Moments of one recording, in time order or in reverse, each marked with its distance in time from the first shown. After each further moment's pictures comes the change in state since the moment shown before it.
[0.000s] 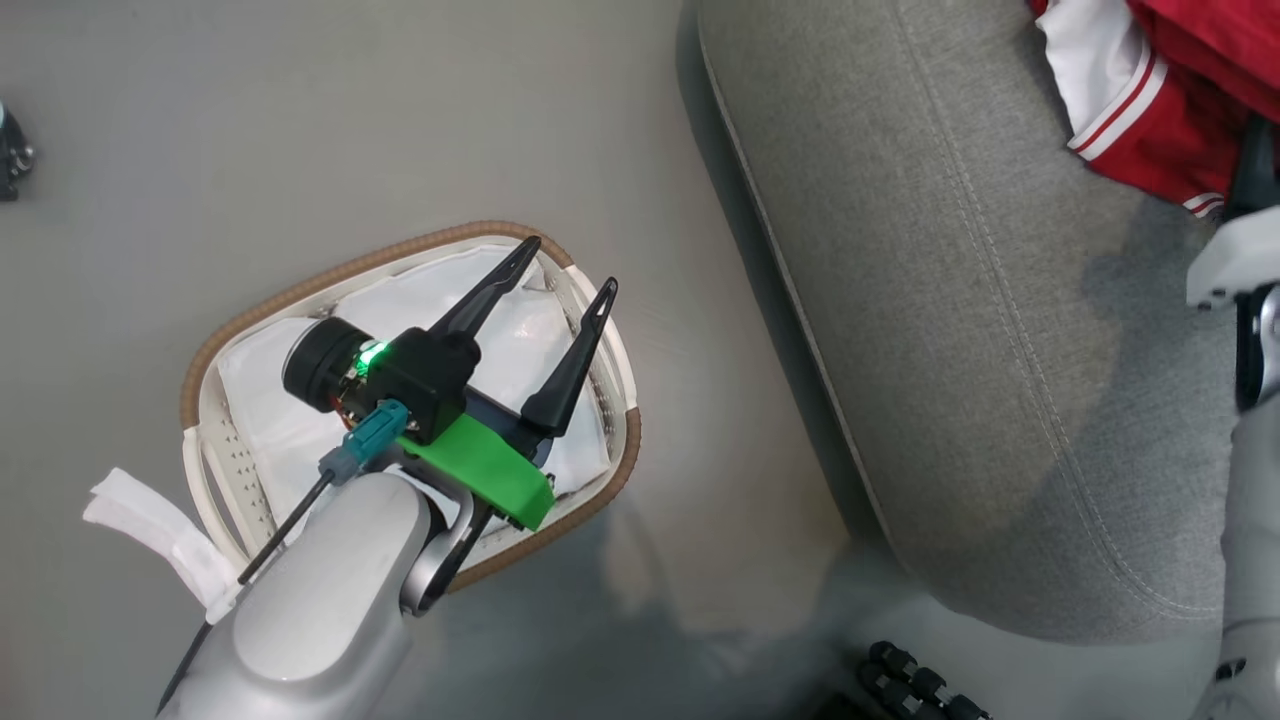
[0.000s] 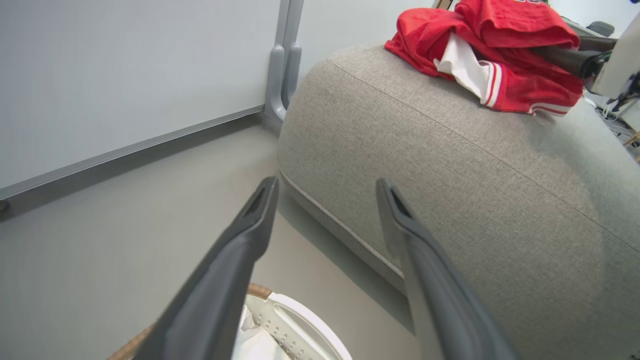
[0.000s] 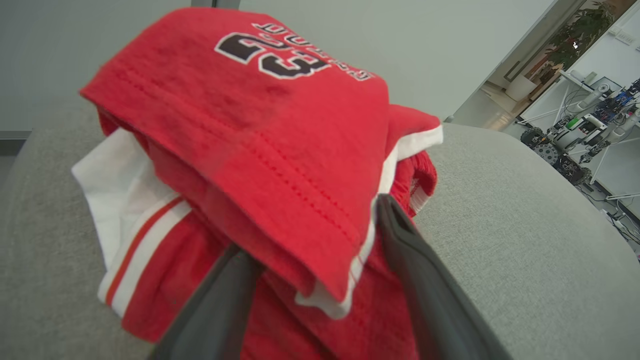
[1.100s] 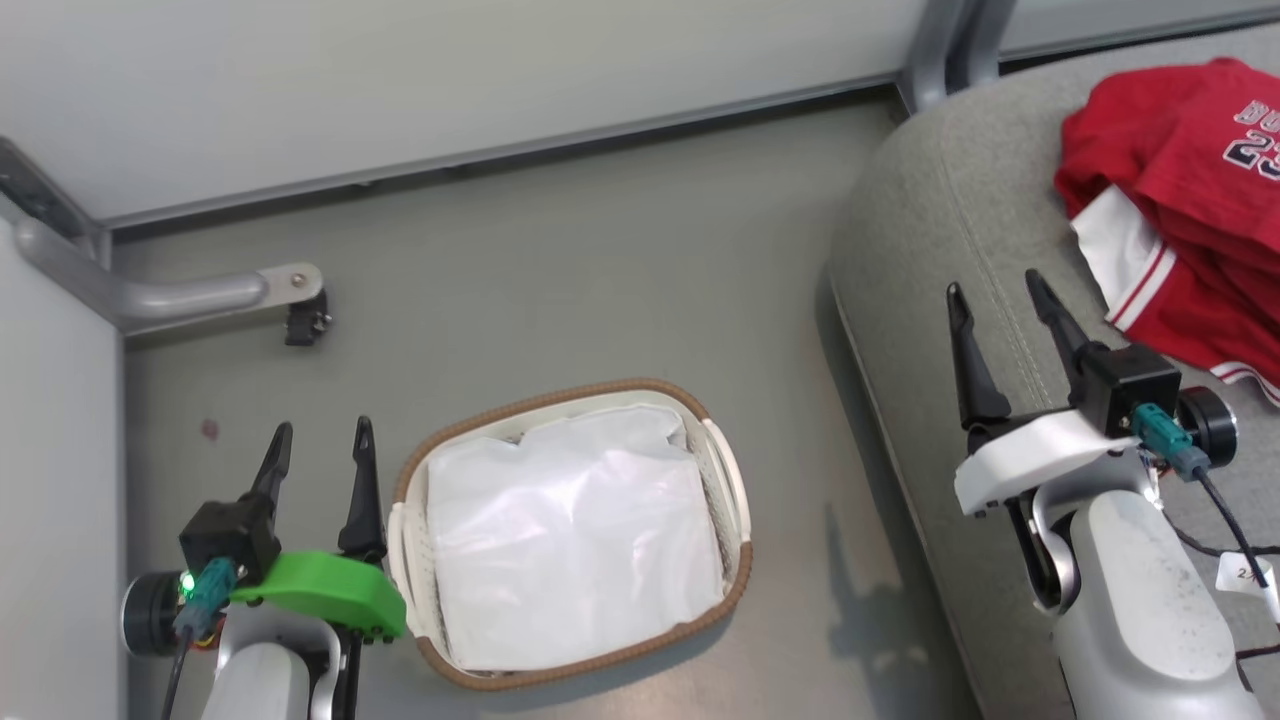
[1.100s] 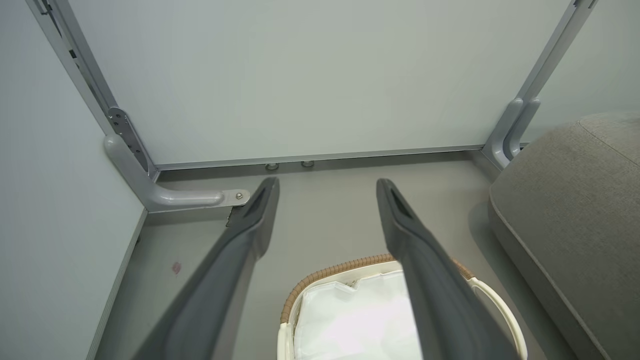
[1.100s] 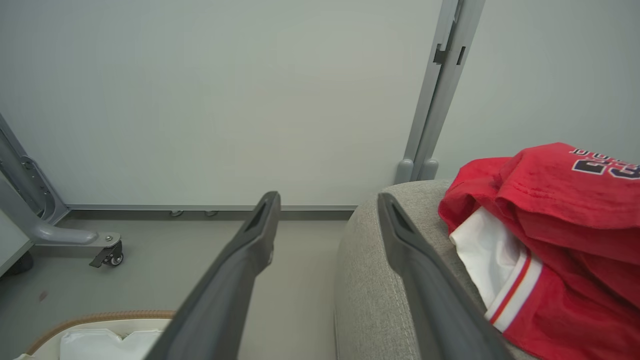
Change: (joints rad) left arm 0.362 -0.180 0.627 0.126 0.230 0.026 0.000; right arm 0.364 0.082 0.443 -0.195 0.310 0.000 0.000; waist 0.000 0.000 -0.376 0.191
